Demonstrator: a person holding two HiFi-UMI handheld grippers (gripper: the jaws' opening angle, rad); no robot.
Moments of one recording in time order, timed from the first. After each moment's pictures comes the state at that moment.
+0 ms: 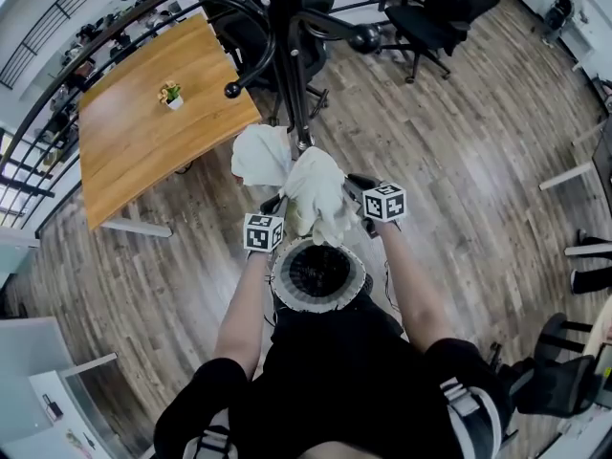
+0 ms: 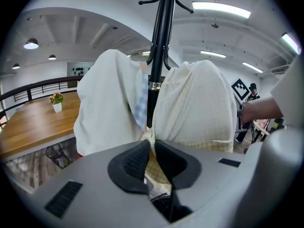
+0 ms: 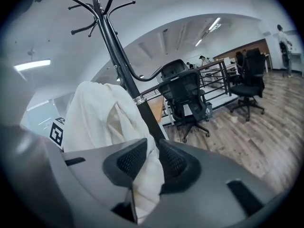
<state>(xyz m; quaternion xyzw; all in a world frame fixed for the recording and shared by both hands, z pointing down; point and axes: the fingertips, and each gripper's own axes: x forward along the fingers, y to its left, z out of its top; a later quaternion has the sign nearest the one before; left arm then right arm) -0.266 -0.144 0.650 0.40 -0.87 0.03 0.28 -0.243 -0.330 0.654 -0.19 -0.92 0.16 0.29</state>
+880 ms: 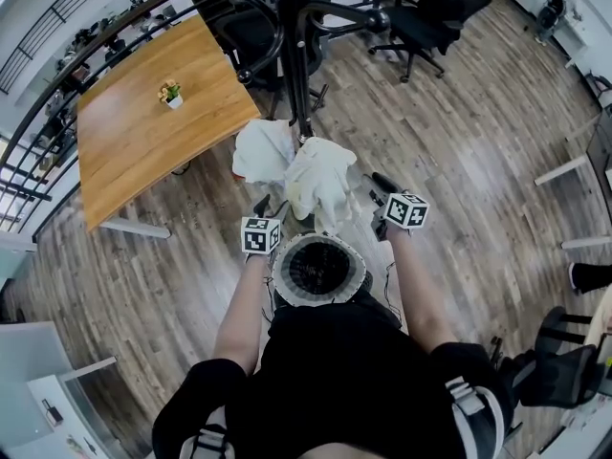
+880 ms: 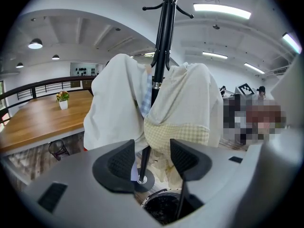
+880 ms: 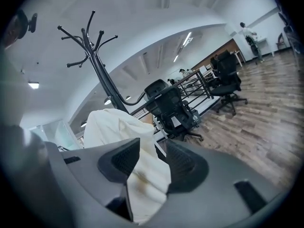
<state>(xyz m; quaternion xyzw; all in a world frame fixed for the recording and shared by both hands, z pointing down) -0.249 -0.119 0.651 0.39 -0.88 0.02 0.28 -0.197 -0.383 0.625 -0.09 -0.93 0.28 0.20</state>
